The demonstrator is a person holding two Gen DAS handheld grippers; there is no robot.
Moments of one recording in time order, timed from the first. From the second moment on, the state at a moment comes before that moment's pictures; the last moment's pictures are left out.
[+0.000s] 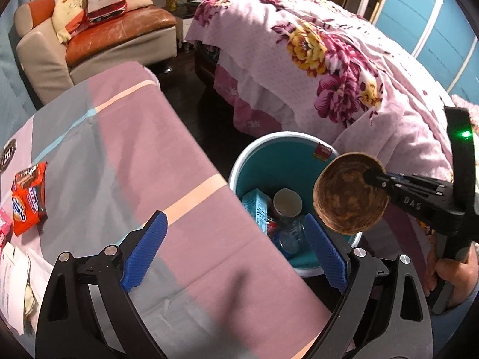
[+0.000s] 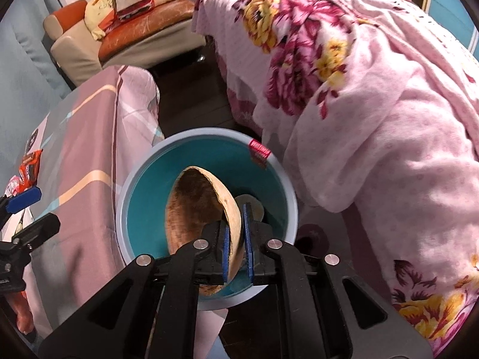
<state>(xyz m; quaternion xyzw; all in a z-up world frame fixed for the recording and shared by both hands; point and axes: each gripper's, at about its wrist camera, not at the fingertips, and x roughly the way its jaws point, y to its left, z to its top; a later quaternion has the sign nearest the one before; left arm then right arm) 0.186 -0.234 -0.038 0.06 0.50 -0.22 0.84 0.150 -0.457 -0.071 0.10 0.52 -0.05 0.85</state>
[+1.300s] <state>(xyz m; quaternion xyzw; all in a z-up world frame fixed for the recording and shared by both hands) 0.125 -0.015 -0.002 -0.02 0.48 -0.11 0.87 0.142 -0.274 -0.008 -0.01 0.53 0.05 0.85</state>
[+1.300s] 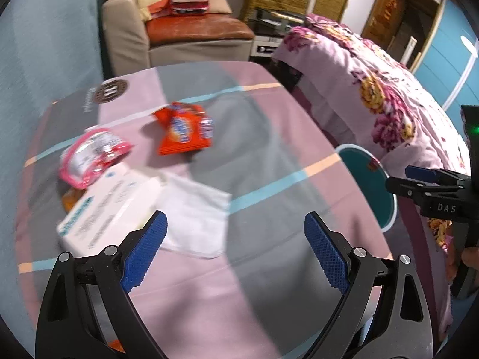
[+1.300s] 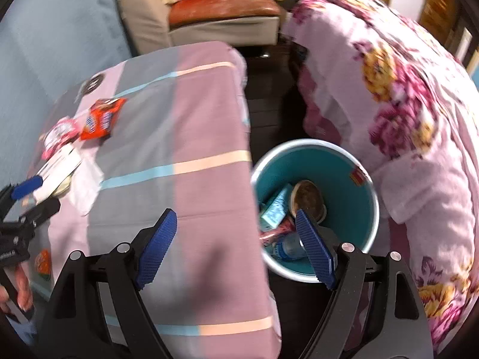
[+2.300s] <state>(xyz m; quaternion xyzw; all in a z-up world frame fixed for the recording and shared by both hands) 0.149 0.102 -0.040 0.04 0.52 -0.05 0.85 0.169 -0.140 -0.037 -0.11 0.57 0.14 0.80</state>
